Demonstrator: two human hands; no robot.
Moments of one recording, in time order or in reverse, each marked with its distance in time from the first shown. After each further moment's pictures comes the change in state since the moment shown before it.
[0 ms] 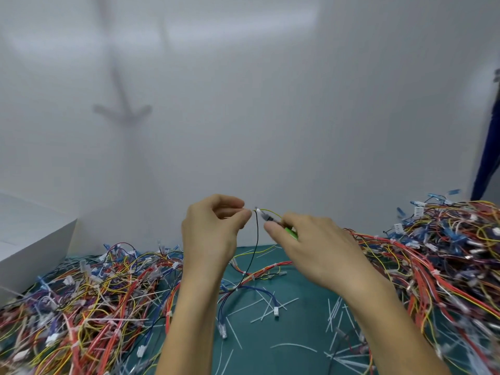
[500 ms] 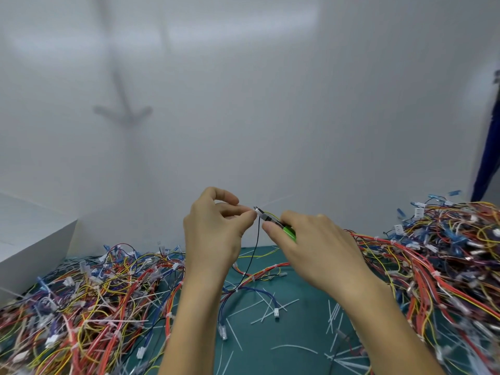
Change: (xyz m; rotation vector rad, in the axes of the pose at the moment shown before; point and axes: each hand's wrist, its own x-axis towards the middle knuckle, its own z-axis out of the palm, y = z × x) left_hand -0.003 0.007 0.001 0.072 0.022 0.101; right_hand 0.000 -0.001 0.005 -0.056 0.104 -0.058
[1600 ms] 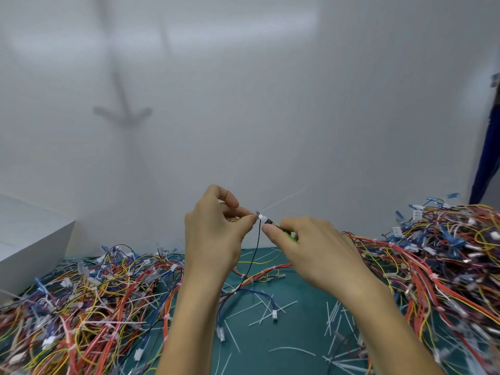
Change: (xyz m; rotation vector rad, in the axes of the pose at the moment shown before) left_hand -0.001 0.001 0.000 0.081 -0.022 0.090; right_hand 0.002 0.004 -0.001 0.057 -0.054 0.033
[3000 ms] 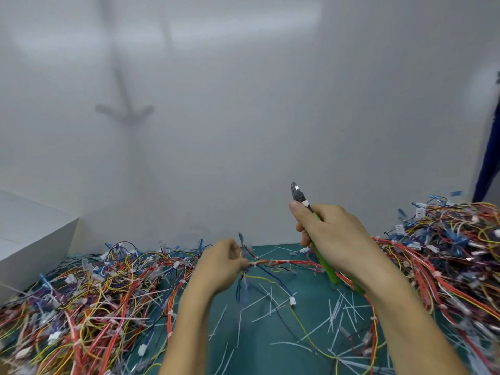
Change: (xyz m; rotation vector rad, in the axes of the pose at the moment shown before) left_hand -0.002 -0.082 0.018 0.351 -0.493 -0.297; right_hand 0.009 0.022 -0.009 0.375 0.016 0.180
